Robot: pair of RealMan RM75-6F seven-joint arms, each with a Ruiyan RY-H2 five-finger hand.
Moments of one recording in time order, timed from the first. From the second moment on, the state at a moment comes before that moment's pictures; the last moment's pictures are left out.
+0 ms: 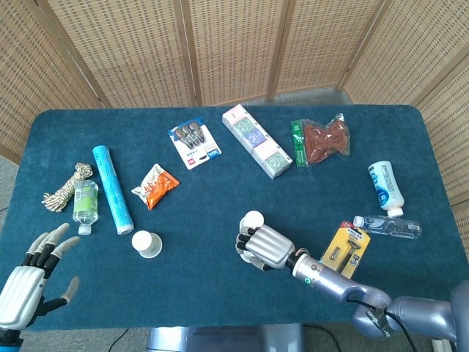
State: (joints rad) left arm 0.02 -1.01 0.11 -1.97 1.77 1.56 -0.02; right arm 0.82 -1.44 -0.01 -1.57 -1.61 0.85 -0.05
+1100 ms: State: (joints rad) left arm 0.02 -1.00 0.12 -1.96 1.78 1.57 -0.04; right arm 0.82 -1.45 -0.01 -1.59 -1.59 0.85 -0.10
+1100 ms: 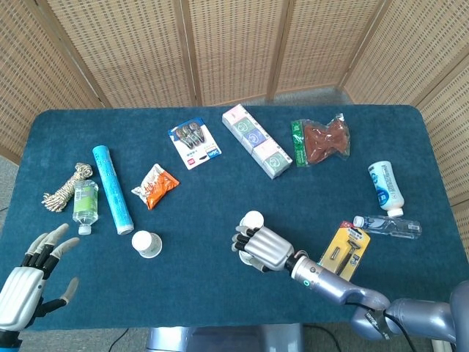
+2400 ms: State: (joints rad) left arm 0.02 -1.01 0.12 -1.97 1.80 1.56 -0.03; right arm 0.79 -1.40 -0.02 -1.65 -1.59 0.88 -0.15
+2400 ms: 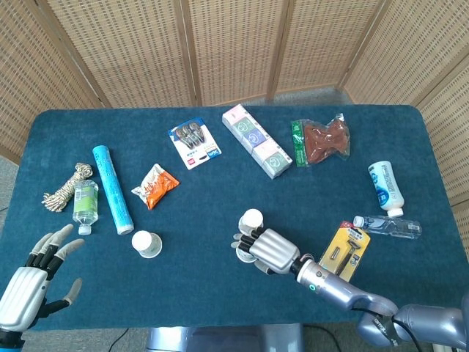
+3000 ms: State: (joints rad) left arm 0.01 -1.01 0.13 -1.96 1.81 1.55 -0.03; right arm 0.77 -1.33 -0.02 -1.72 -1.59 0.91 -0.19
